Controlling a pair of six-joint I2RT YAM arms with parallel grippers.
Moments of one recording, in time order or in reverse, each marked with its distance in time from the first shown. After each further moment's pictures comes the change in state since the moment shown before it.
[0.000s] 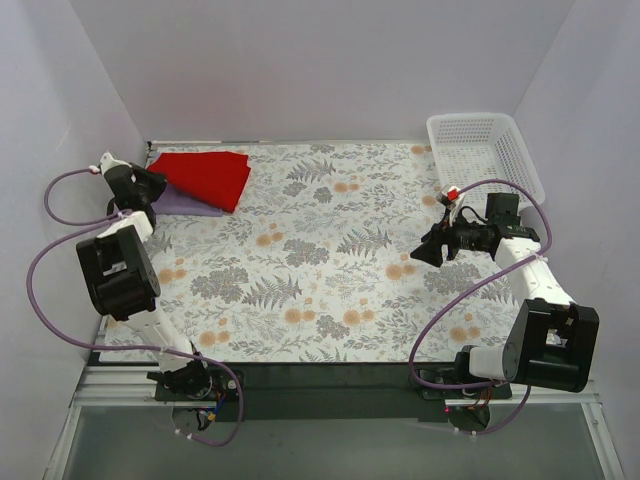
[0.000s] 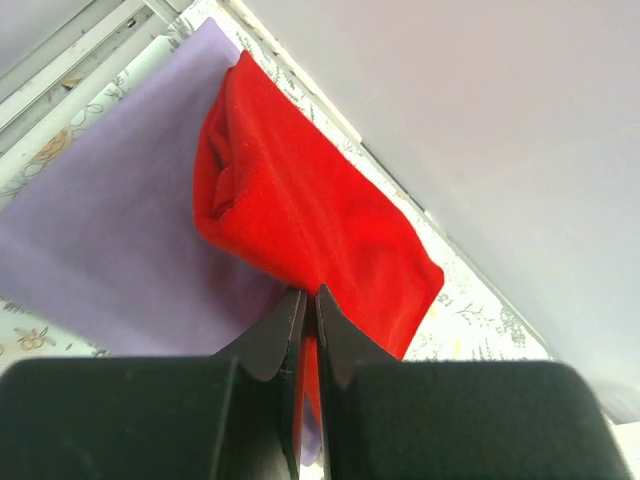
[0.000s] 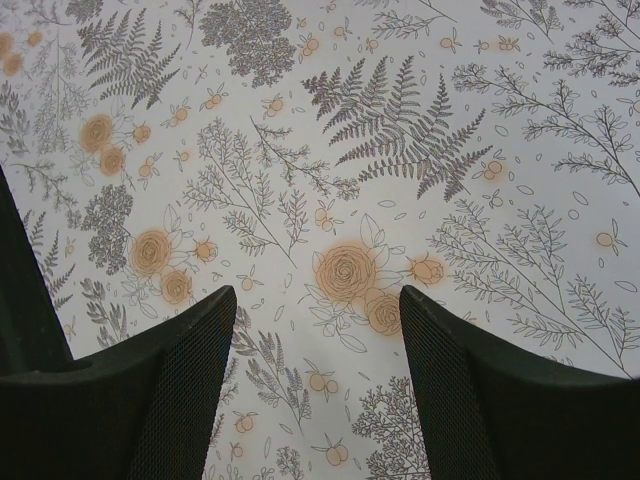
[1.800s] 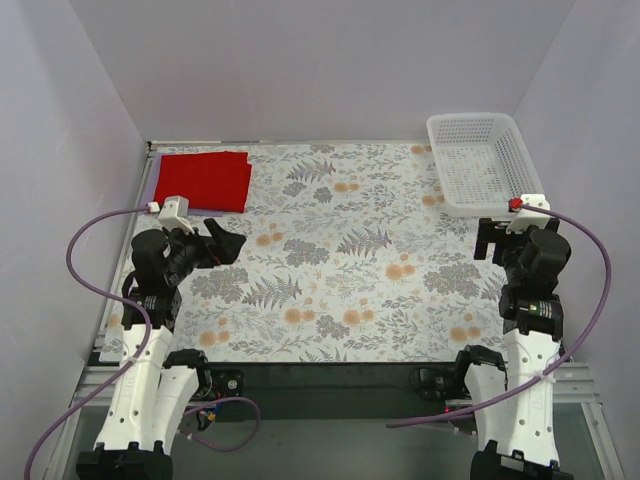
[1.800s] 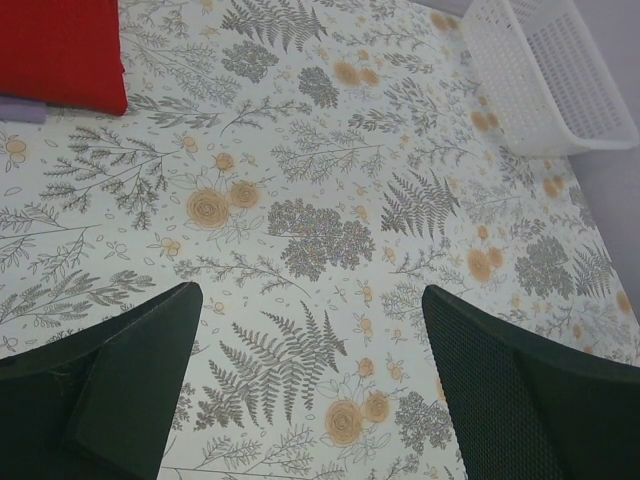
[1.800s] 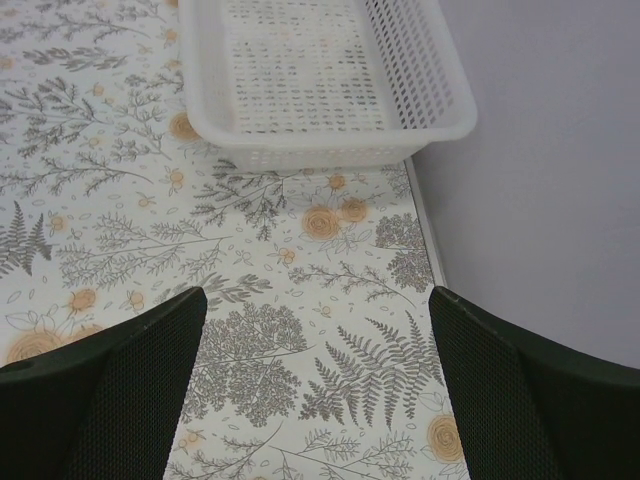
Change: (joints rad) left arm -0.355 -1.155 -0.473 -0.695 0.244 0.303; right arm -0.099 -0.685 -0.137 0.124 0.972 0.391
